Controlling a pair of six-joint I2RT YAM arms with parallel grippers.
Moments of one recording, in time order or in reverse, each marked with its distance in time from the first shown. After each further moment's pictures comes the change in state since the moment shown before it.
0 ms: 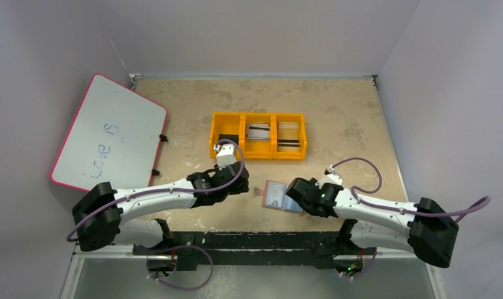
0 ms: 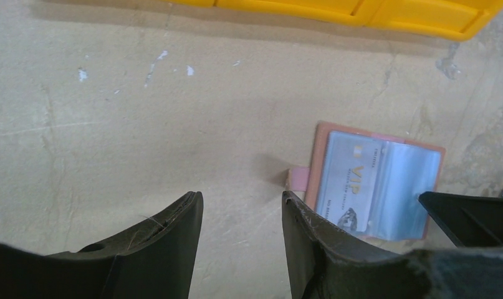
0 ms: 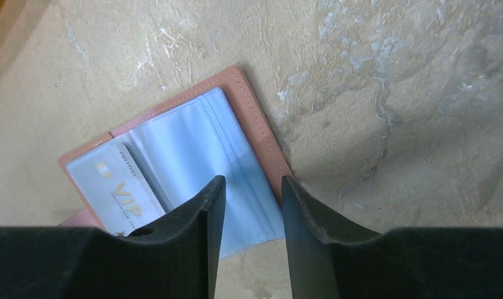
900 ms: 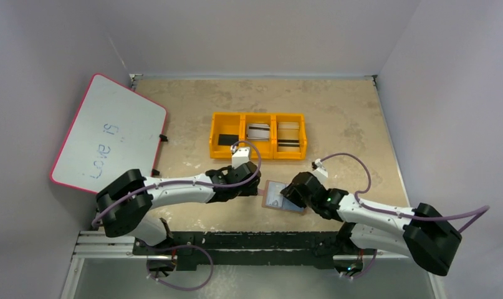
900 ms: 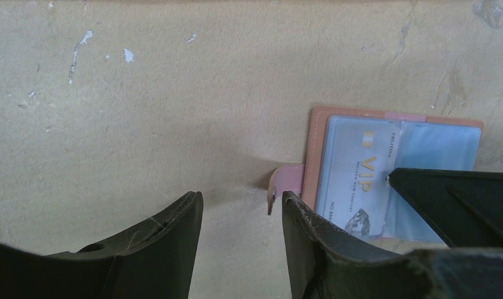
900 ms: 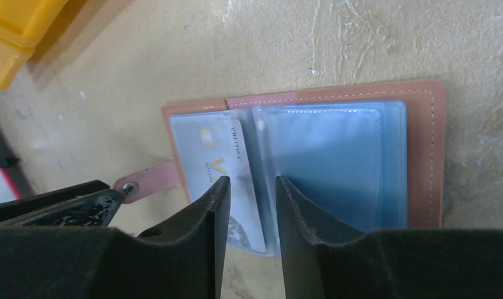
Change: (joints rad) left arm 0.000 0.217 0.072 0.084 0.111 0.074; right arm -0.103 -0.010 -0.121 0.521 -0.222 -0.348
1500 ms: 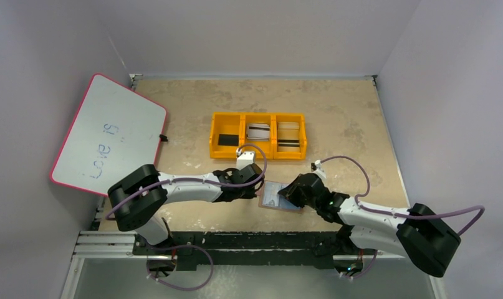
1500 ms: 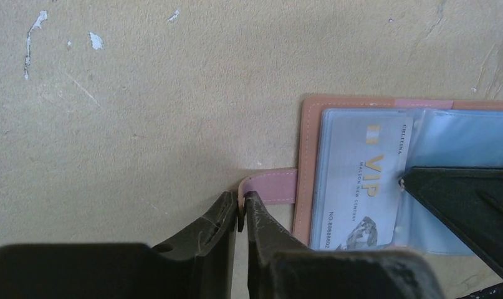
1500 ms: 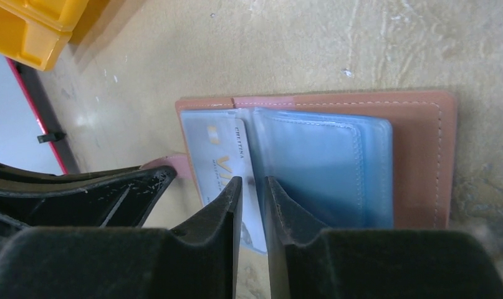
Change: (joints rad) left arm 0.000 0.104 0.011 0.041 0.052 0.032; right arm -0.068 -0.004 -0.139 0.286 -0.151 -0.012
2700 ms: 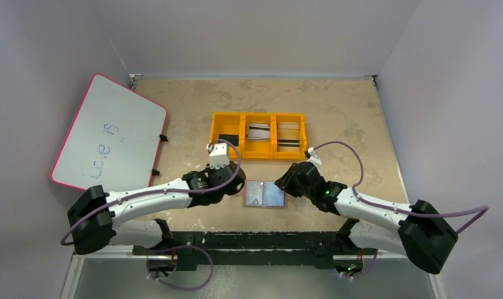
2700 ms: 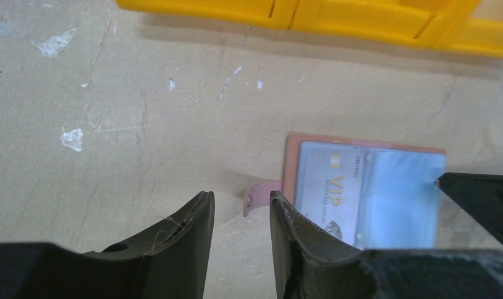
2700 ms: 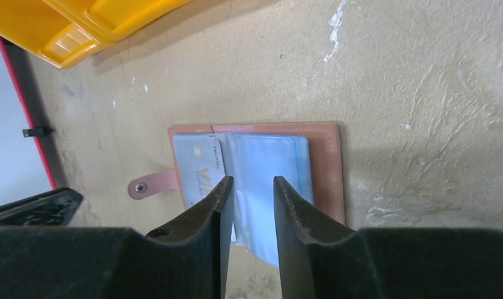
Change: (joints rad) left arm 0.000 -0.340 -0.061 -0.303 -0.272 -0.114; right arm -0.017 0.063 0.175 -0.103 0.022 -0.149
